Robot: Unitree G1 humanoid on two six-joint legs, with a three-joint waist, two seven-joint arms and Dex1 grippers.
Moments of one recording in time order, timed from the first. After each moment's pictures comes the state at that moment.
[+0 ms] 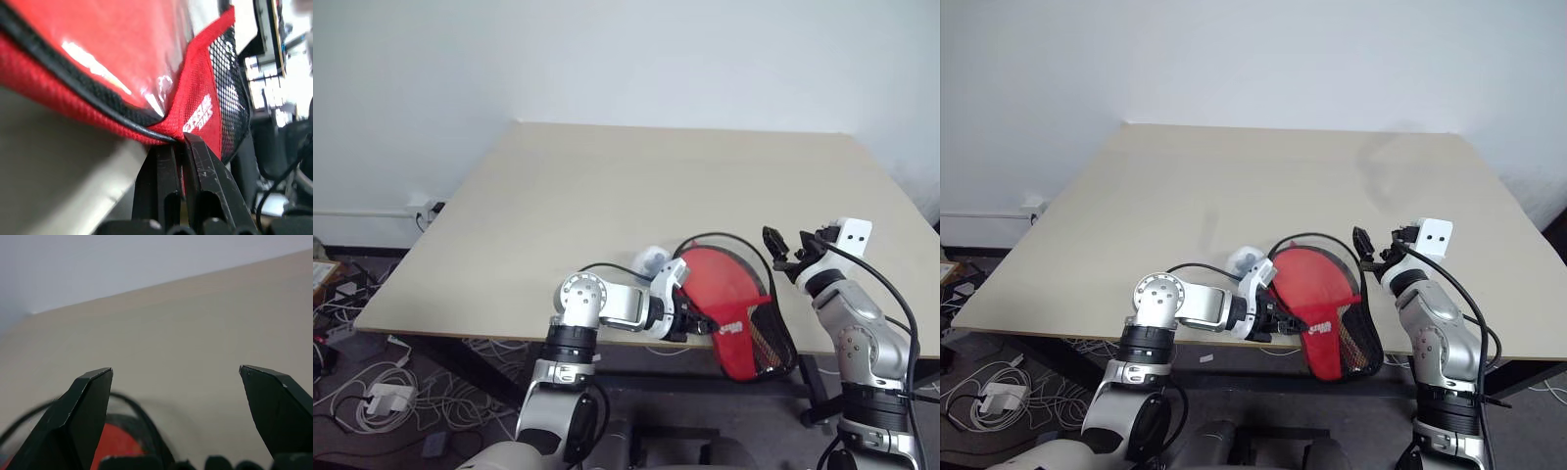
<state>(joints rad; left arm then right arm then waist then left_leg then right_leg) -0.61 -0.05 0.11 0.16 -0.96 1.58 0.00 -0.26 -0.27 -0.26 -0.13 0.47 0.53 0.20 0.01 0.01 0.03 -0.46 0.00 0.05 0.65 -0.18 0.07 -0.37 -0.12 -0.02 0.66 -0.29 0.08</state>
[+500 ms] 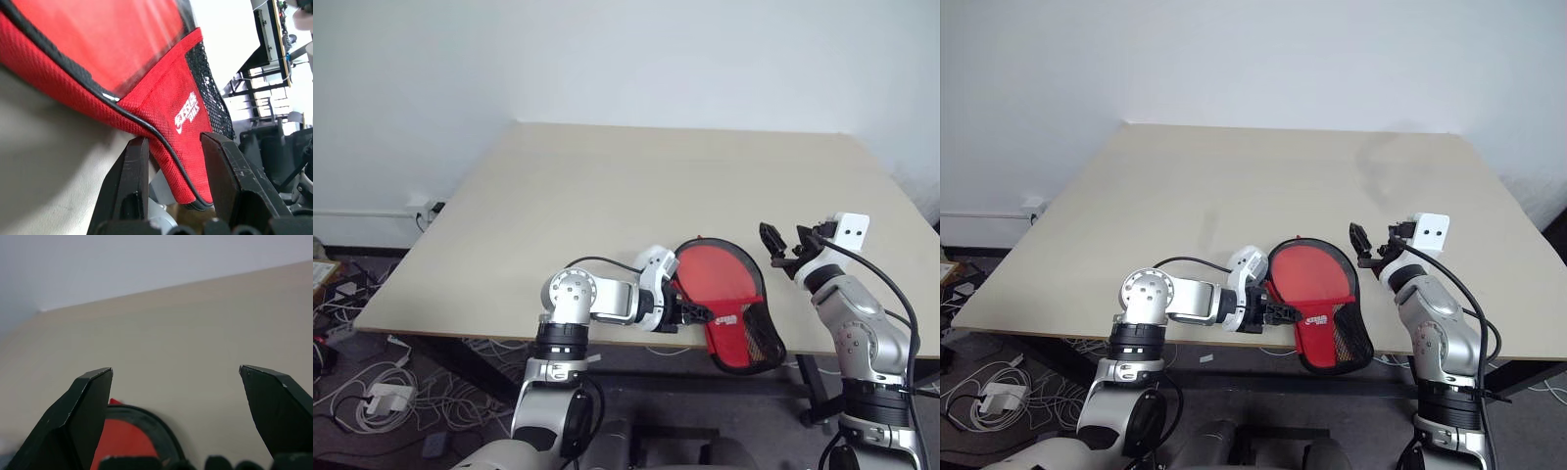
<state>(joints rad) -0.62 0.01 0.09 0.10 -0.91 1.59 -0.10 -0.27 -0.29 -0.24 -0.14 0.48 0.55 0.26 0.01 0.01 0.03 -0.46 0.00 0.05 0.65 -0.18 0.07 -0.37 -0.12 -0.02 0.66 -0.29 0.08</state>
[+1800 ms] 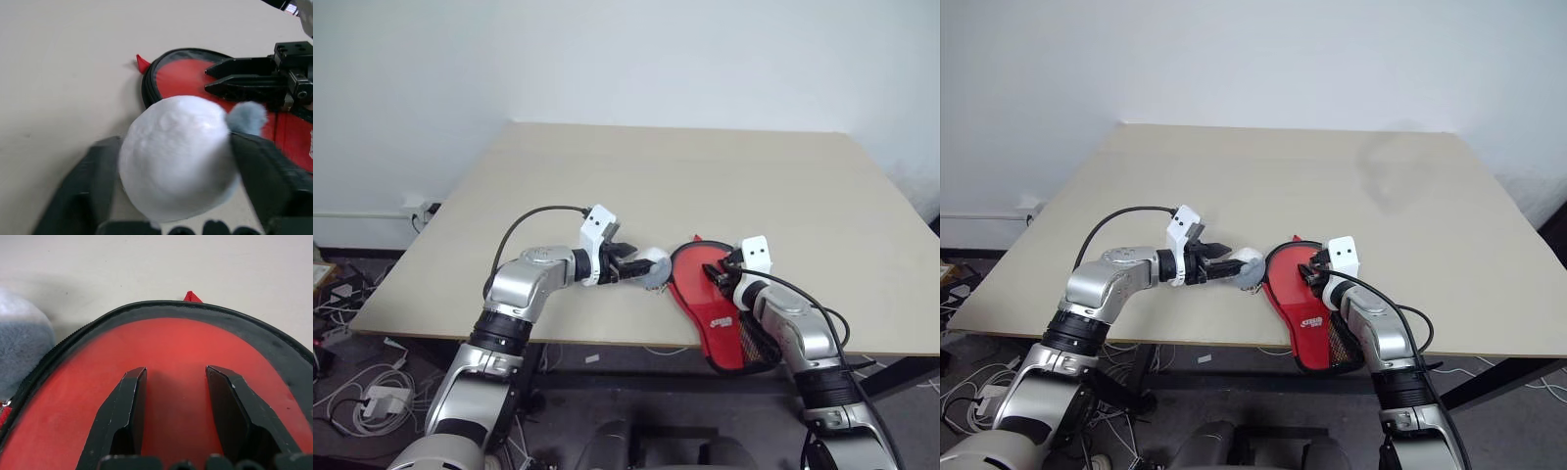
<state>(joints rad) -0.63 0.42 -0.18 0.25 -0.39 0.71 -0.81 -0.34 -0.21 0.04 0.11 0.23 0.54 0.32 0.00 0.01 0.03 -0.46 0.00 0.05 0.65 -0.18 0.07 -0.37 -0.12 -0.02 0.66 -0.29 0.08</state>
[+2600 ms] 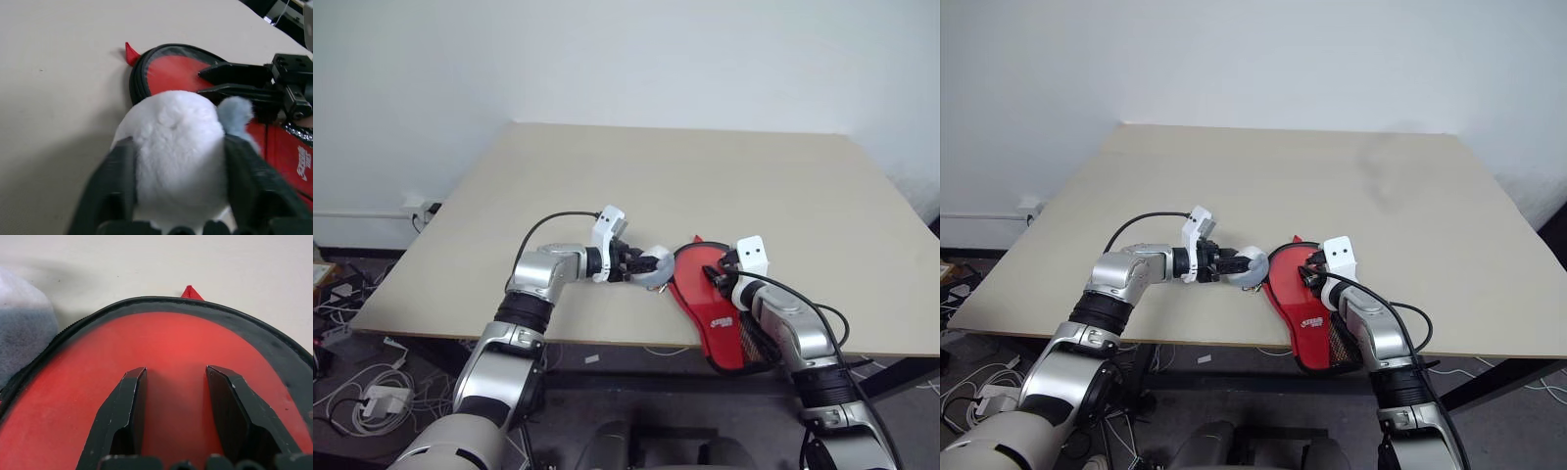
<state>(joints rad) -0.77 0.33 -0.14 0.53 -0.33 0.72 -0.93 -0.36 -0.21 0.06 0.10 0.17 0.59 0.31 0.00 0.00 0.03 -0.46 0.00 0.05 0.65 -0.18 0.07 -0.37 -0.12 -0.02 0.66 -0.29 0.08</state>
